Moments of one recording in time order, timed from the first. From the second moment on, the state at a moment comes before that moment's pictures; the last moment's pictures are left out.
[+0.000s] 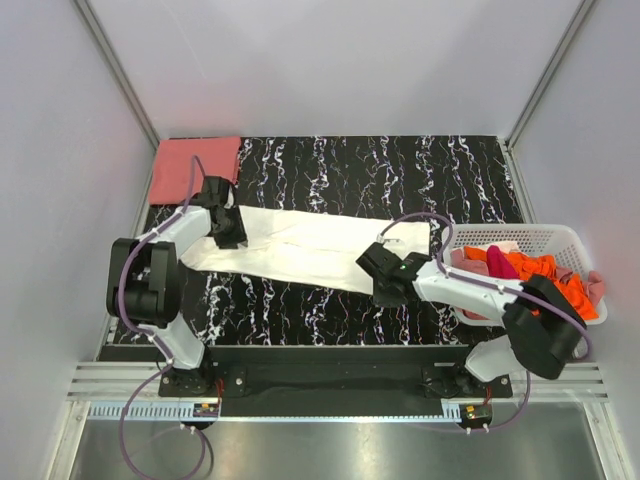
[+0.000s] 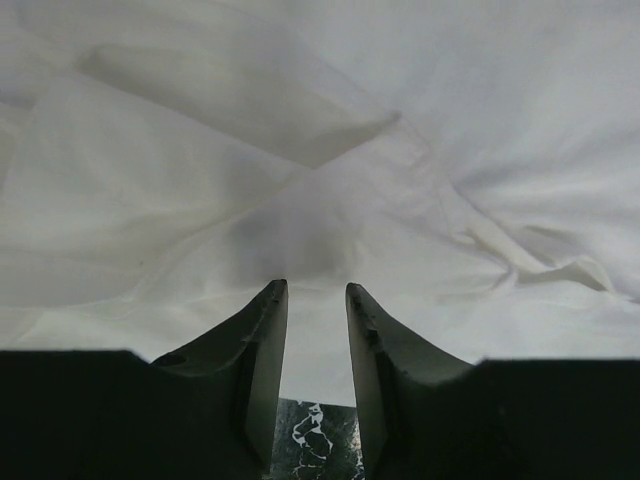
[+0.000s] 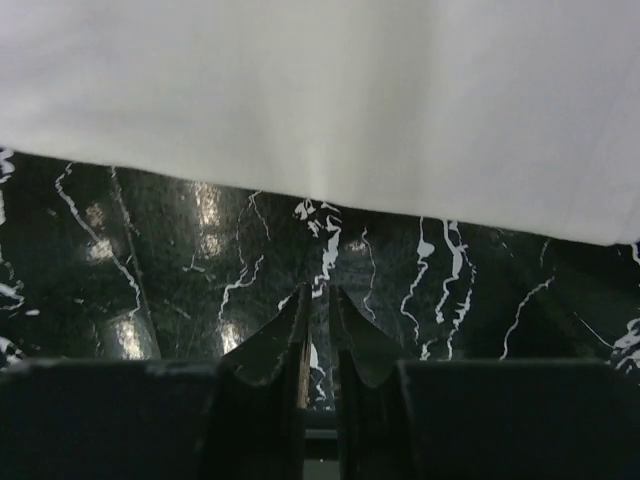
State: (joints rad) left arm -0.10 1.68 1.08 -0.53 0.06 -0.38; right arm 0.82 1.45 0.81 -0.62 0.26 0.80
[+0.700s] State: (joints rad) left arm -0.19 1.75 1.06 -0.47 -0.07 -0.43; right arm 0.61 1.62 0.97 -0.54 0.42 0.61
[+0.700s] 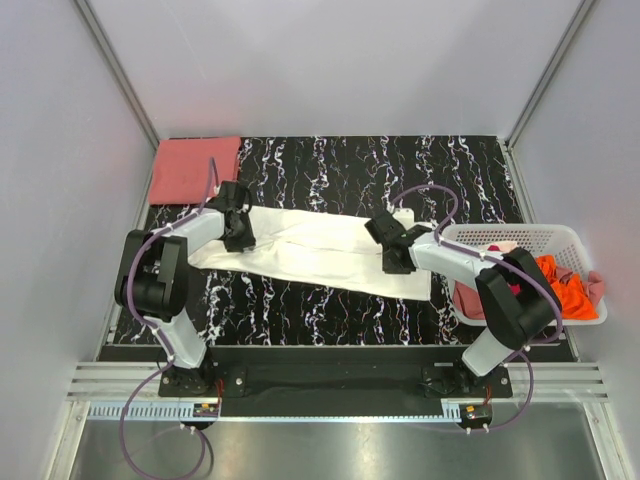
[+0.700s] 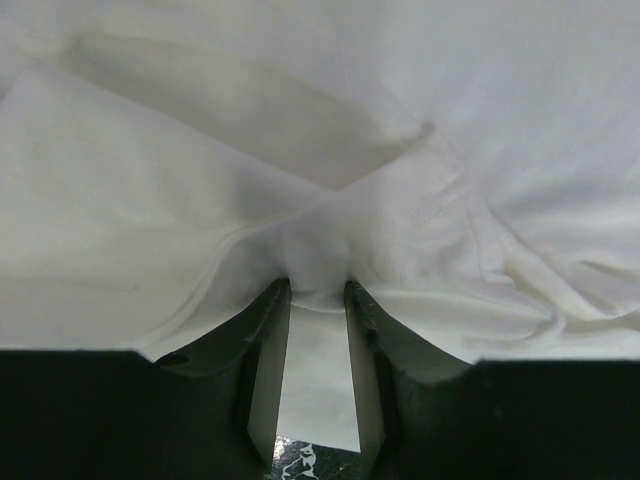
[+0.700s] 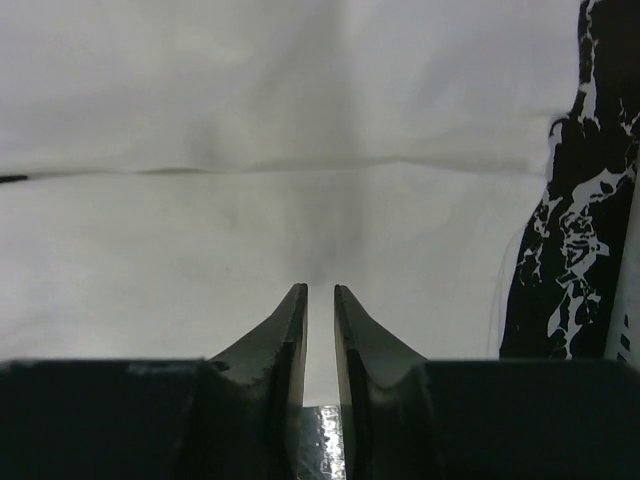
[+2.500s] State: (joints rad) left arm -0.25 2.50 2.24 -0.56 0.18 -0.45; right arm 0.85 1.23 0.92 -0.72 0.35 0.94
